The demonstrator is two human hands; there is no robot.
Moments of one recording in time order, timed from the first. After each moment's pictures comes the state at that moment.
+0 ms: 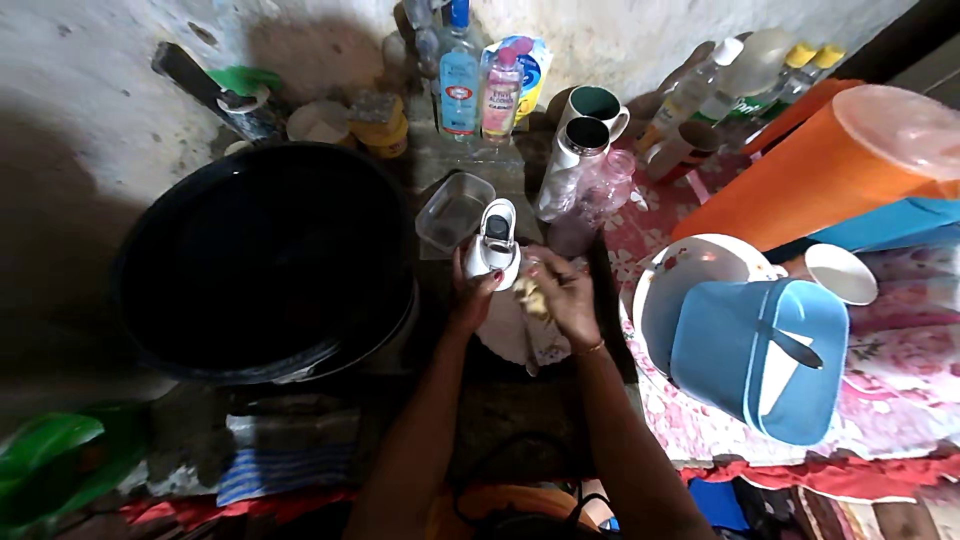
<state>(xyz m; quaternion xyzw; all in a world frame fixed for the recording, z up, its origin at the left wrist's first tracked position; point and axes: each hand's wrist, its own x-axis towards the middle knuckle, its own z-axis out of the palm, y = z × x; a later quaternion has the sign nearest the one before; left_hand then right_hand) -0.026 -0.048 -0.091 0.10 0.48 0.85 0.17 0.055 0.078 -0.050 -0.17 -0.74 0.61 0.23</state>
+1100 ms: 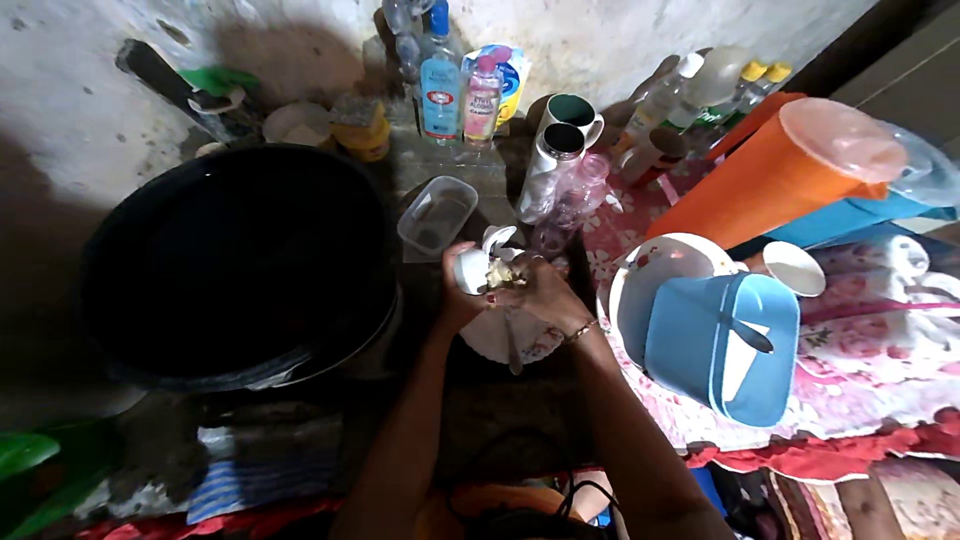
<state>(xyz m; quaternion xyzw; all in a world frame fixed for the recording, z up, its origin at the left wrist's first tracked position) -0.031 -0.049 -0.108 0.31 0.62 0.72 0.00 0.049 0.078 0.019 -0.19 -0.89 0.41 -0.09</state>
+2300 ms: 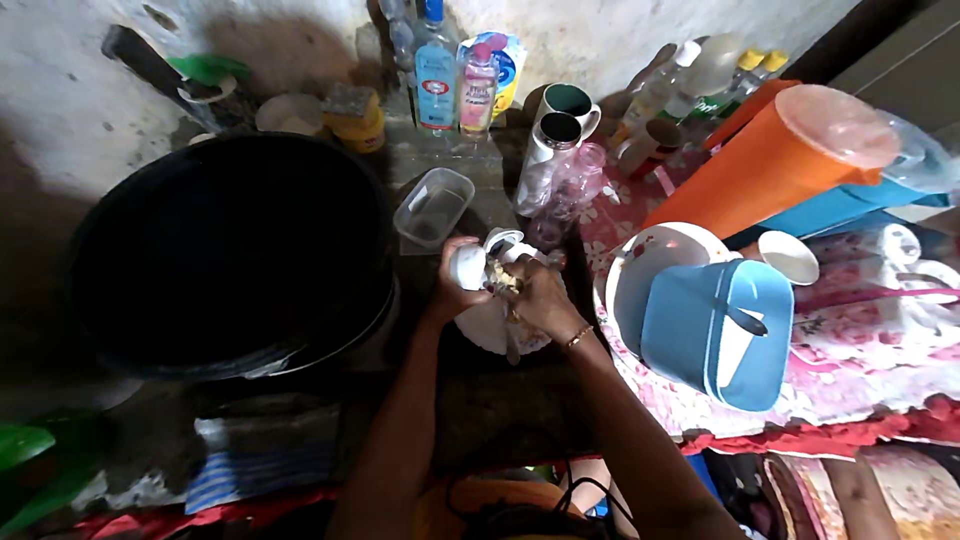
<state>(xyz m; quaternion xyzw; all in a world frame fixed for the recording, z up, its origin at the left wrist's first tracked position) -0.039 -0.060 -0.110 0.35 0.57 0.74 0.08 0.067 0.066 0.008 -0.15 -0.91 0.39 -0.01</state>
